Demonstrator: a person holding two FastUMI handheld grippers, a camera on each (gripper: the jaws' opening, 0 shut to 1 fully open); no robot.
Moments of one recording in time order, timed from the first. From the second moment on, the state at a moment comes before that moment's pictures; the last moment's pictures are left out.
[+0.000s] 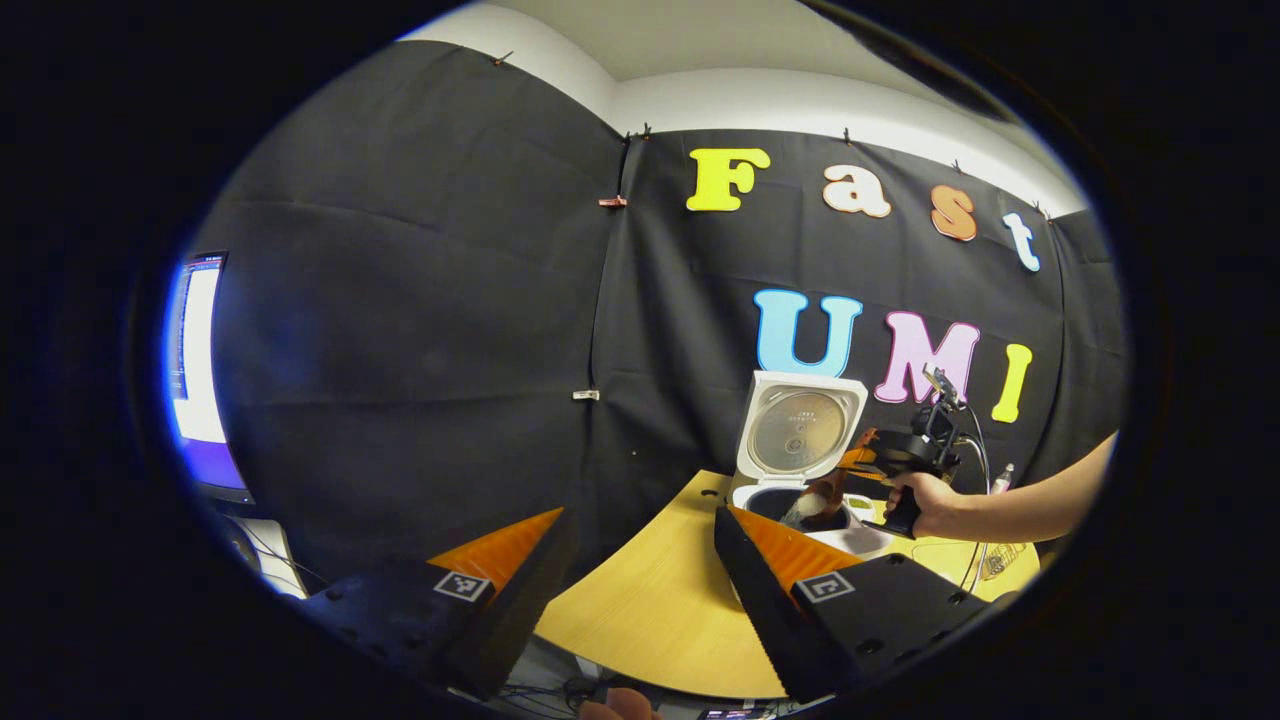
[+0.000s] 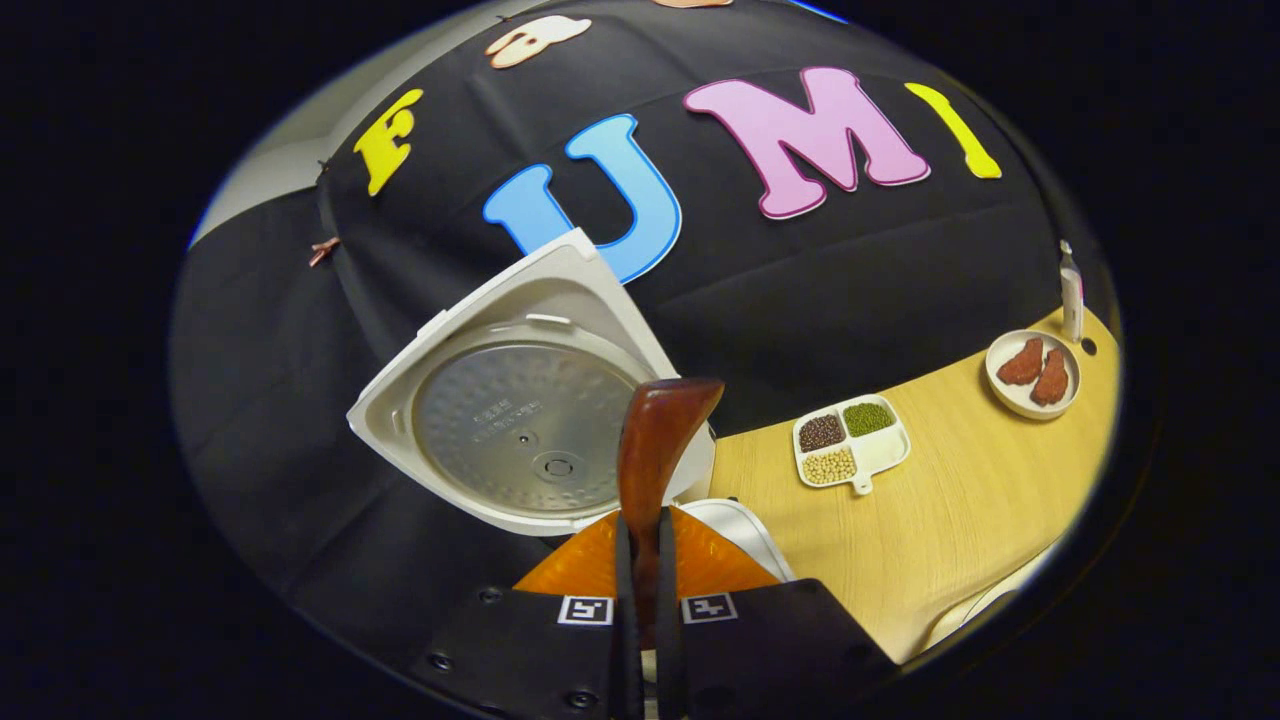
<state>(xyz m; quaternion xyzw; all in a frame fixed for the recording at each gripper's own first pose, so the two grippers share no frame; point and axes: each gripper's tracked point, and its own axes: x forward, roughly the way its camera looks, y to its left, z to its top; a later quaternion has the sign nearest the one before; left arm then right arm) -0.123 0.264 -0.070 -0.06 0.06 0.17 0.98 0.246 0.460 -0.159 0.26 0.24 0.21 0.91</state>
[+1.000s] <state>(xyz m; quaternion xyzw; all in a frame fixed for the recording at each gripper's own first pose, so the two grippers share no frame) -0.138 0.277 -0.078 -0.07 0.06 0.19 0.98 0.206 0.525 -0.118 -0.15 0.07 0.34 0.92</state>
